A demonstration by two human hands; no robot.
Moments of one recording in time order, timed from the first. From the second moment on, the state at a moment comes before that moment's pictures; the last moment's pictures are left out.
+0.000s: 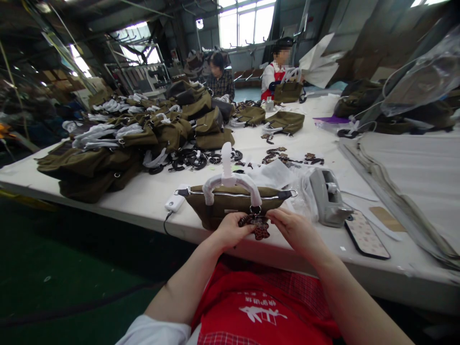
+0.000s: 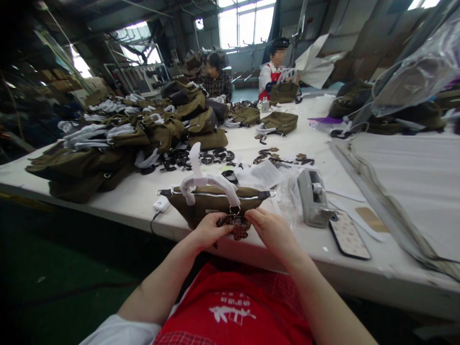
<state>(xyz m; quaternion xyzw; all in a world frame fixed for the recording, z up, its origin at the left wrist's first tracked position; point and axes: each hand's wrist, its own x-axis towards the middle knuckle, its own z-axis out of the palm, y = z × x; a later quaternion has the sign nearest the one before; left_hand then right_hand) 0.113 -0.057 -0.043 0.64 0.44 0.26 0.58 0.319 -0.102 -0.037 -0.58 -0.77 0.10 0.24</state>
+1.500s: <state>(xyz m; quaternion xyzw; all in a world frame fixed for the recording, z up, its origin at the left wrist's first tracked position) 0.111 -0.062 -0.049 0.70 0.47 0.26 0.47 0.303 -0.105 -0.036 -0.59 -0.77 0.11 0.23</state>
